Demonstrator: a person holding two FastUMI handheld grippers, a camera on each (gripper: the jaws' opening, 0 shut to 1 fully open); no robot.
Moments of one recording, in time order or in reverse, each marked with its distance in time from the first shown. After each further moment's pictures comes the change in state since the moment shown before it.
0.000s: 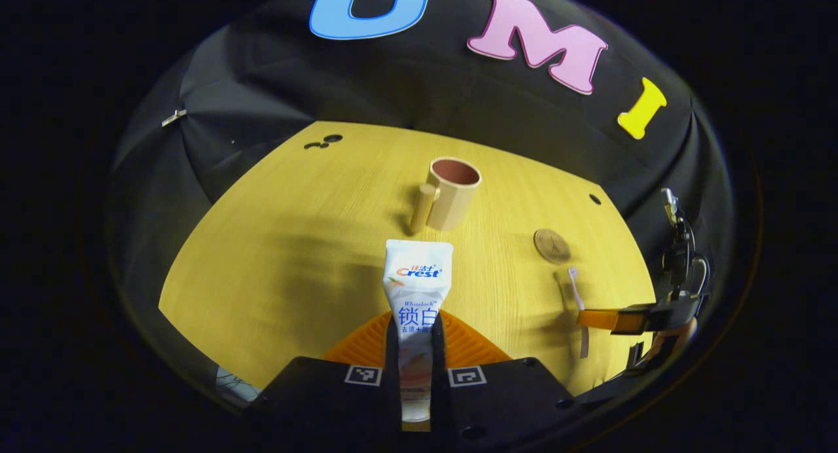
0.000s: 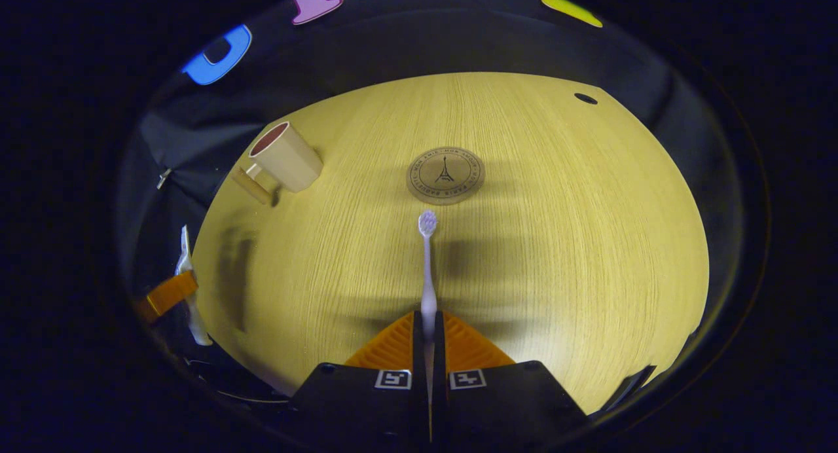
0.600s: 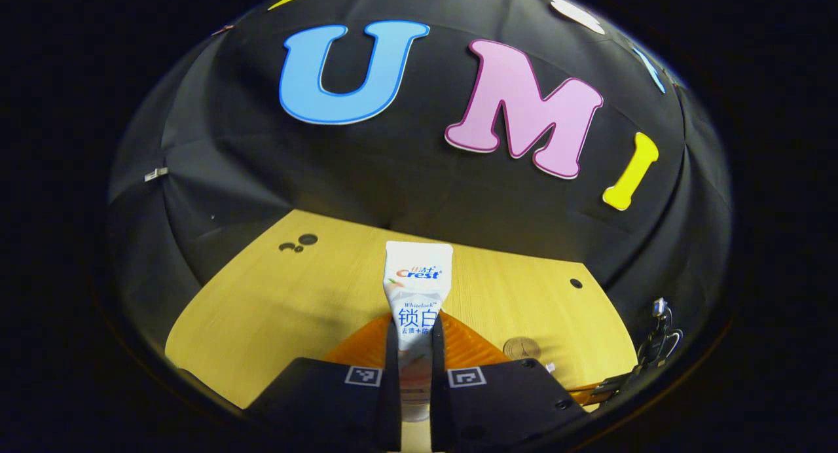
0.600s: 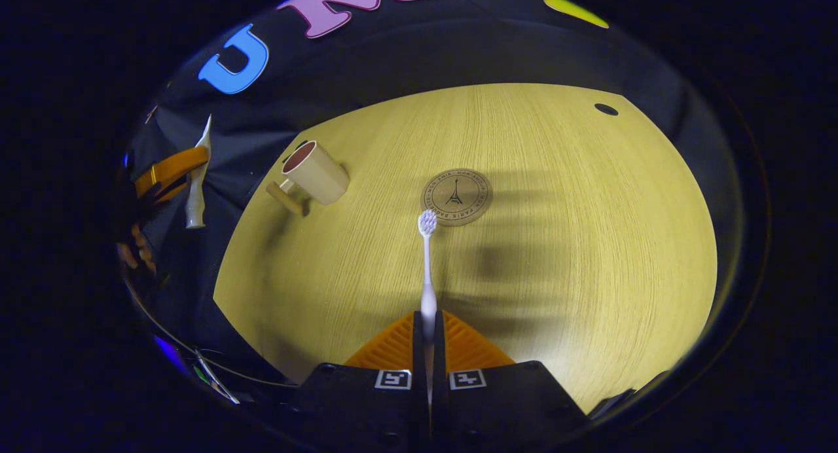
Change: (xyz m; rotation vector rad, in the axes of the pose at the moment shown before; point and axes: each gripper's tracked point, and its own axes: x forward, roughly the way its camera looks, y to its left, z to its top) left arm 0.017 -0.040 0.177 0.035 -0.328 -0.045; right arm -0.017 -0.010 0.016 -0.013 -0.016 0.157
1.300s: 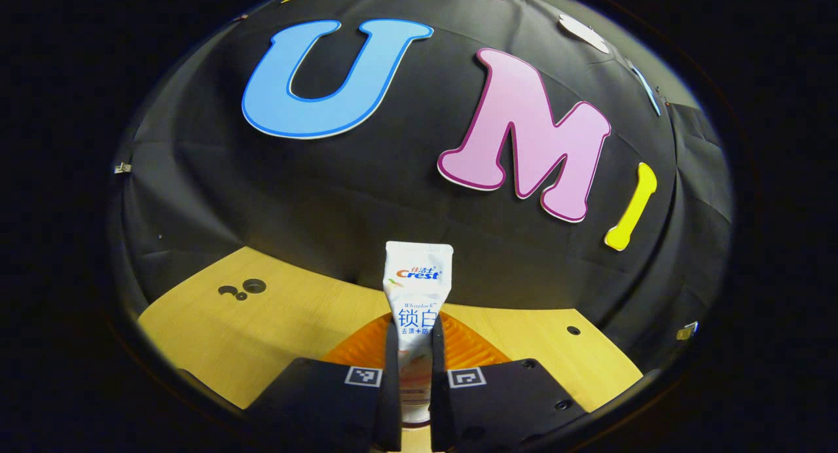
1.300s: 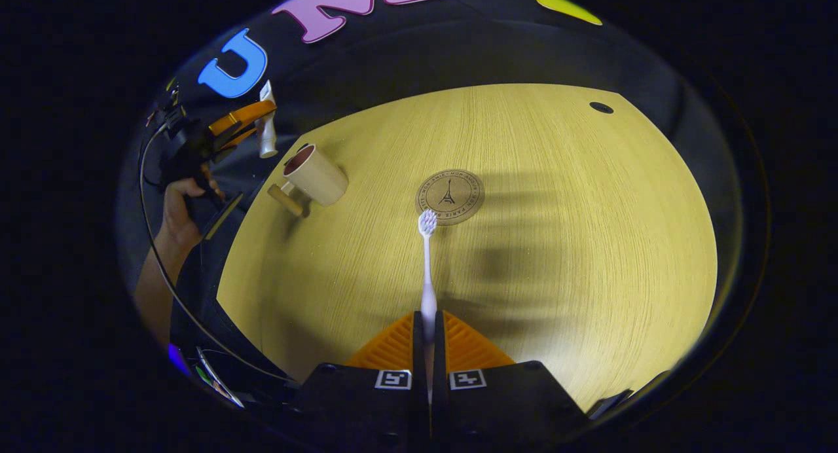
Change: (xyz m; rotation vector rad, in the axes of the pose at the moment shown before) left arm 0.131 -0.010 0.039 -0.052 -0.231 -0.156; right arm -0.004 -0.008 -0.005 -0.003 0.000 0.000
